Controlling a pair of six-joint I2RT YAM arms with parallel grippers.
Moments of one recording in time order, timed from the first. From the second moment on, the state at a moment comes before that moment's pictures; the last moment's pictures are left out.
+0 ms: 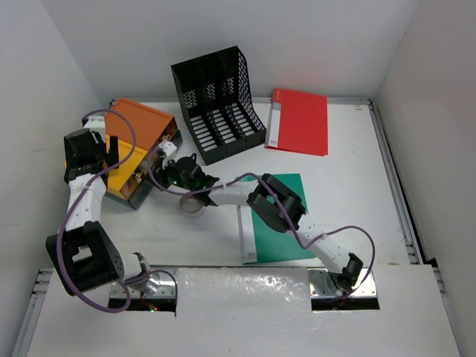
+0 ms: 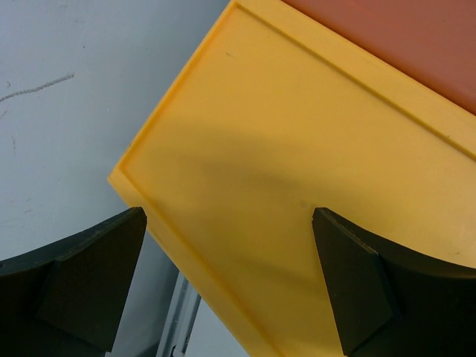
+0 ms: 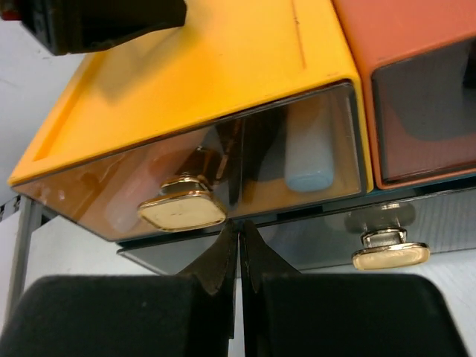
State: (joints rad) left arm 0.39 1.27 0.89 -0.19 -0.15 0.34; right arm 1.00 2.54 1.82 0.65 -0.16 0.34
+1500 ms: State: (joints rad) left arm 0.39 1.27 0.88 -0.15 -0.14 0.38; right arm 0.91 2.73 2.05 0.49 -0.12 0.27
